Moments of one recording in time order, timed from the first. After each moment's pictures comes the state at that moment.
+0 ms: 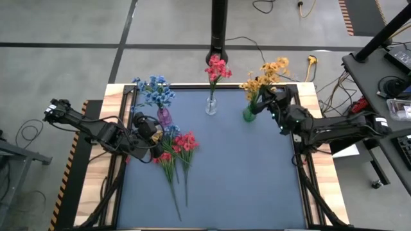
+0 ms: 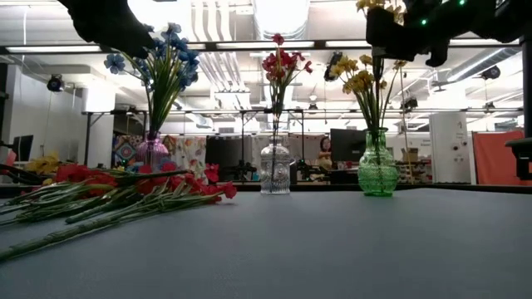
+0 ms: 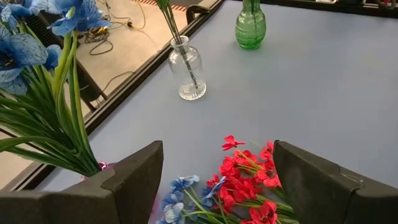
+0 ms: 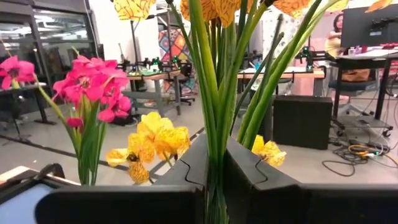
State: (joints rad) left arm -0.43 0.97 0.89 -0.82 -0.86 -0.63; right arm -0.13 0.93 0.45 0.67 0.99 -0.08
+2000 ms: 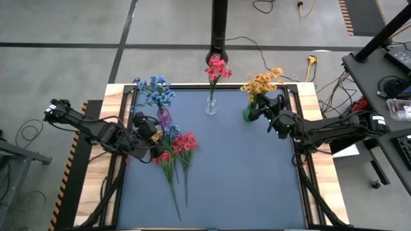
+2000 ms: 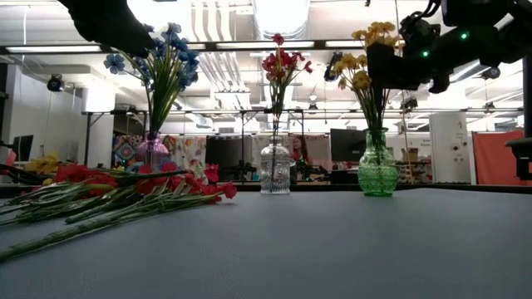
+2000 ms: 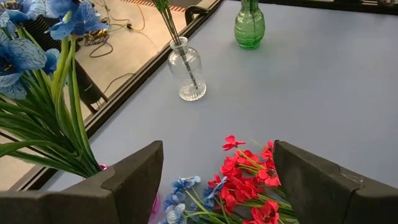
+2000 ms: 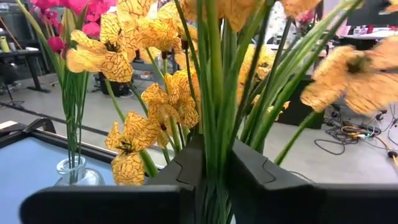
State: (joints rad) left arm -0.43 0.97 0.89 -0.82 -0.86 -0.61; right arm -0.13 1.00 0.33 0.65 0.99 0.04
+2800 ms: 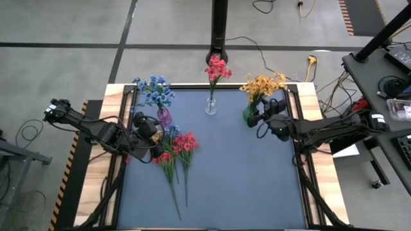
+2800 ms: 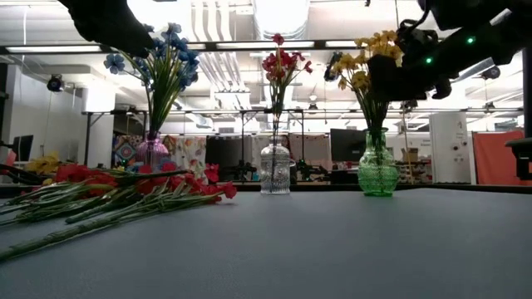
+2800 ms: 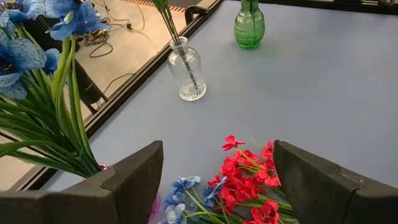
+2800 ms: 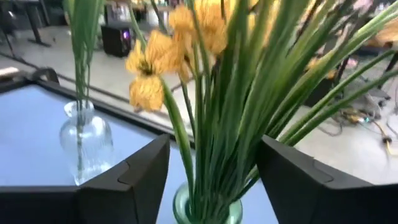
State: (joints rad) left arm -0.43 0.97 0.89 -0.82 -0.86 -0.61; right arm -0.07 1.00 0.39 0.28 0.99 0.23
